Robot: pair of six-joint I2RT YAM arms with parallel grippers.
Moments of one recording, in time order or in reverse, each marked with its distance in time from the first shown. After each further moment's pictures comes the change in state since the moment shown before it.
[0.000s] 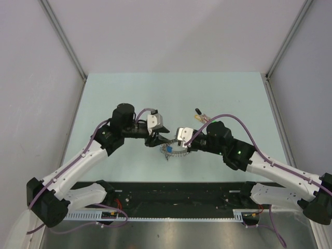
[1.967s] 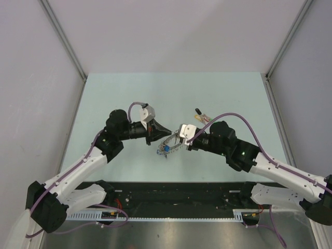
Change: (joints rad) left arm 0.038 -0.030 -0.138 0.364 0.002 -0.388; right arm 0.023 -0.033 0.045 -0.036 0.058 0.056
